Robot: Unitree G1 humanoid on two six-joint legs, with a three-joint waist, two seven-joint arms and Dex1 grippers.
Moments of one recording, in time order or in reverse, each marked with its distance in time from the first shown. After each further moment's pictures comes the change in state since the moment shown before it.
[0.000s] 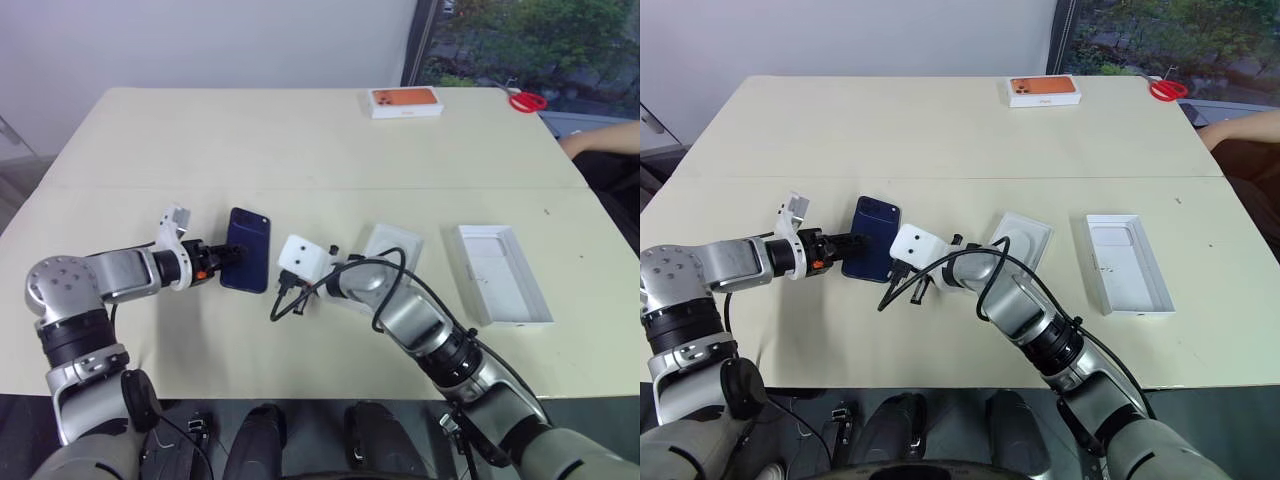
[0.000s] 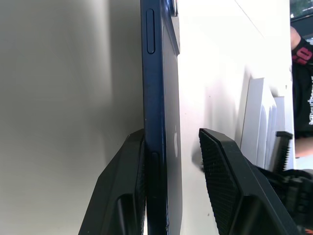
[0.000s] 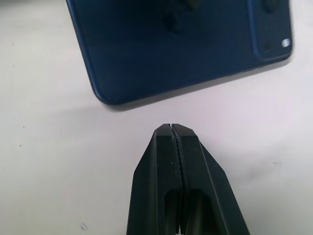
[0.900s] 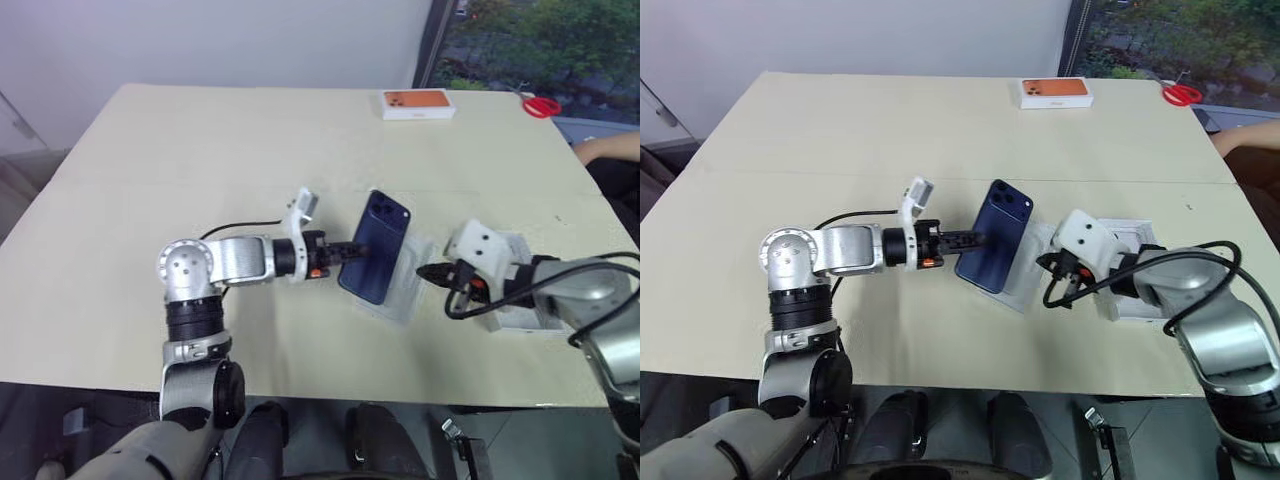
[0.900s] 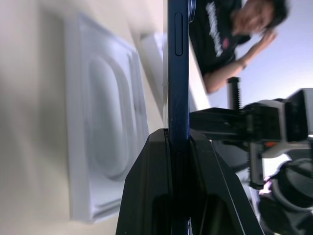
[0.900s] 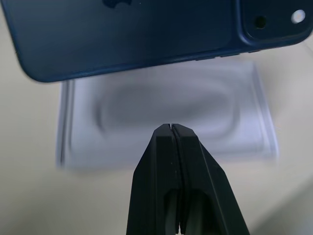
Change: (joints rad) left arm -0.159 -0.450 -0.319 -0.053 -0.151 -0.070 0.201; right arm 0.493 -0.666 -0.706 -0.421 0.322 0.044 0.303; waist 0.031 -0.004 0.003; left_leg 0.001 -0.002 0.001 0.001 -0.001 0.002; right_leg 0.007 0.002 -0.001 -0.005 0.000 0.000
